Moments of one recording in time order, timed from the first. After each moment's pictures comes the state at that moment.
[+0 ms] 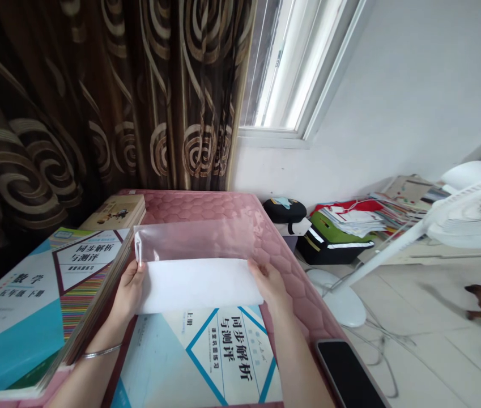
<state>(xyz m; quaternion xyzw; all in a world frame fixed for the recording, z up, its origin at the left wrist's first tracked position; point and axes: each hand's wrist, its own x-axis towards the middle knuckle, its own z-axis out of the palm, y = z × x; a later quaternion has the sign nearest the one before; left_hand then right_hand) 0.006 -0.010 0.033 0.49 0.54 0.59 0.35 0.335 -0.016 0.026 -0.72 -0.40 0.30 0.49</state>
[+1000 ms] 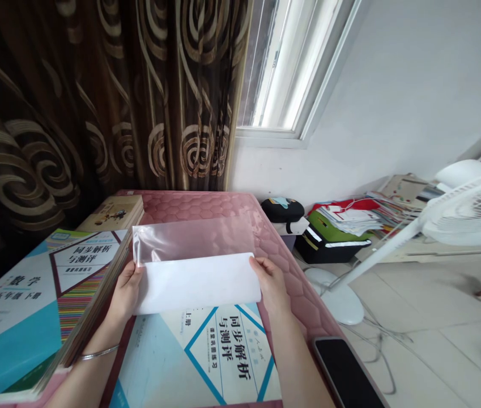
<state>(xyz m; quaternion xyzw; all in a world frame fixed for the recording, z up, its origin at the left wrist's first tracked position) 0.004 -0.008 0.029 0.46 0.53 0.60 0.37 0.333 -0.013 0.022 -0.57 -0.38 0.38 0.62</state>
